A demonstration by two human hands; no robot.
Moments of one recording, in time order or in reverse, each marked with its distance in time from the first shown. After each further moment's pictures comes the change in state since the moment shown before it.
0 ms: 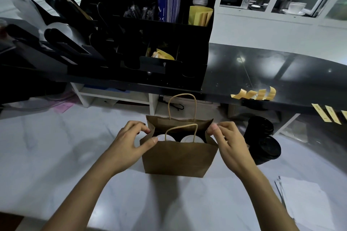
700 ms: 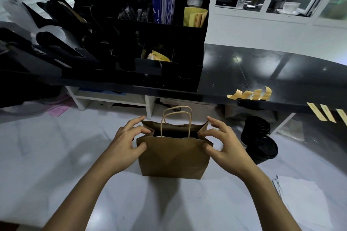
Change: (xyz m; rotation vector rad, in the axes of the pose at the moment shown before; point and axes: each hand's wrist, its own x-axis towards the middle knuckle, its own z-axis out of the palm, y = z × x) left_hand 0.012 0.000 0.004 0.033 0.015 0.057; right_hand 0.004 0.011 -0.007 -0.128 -0.187 -0.150
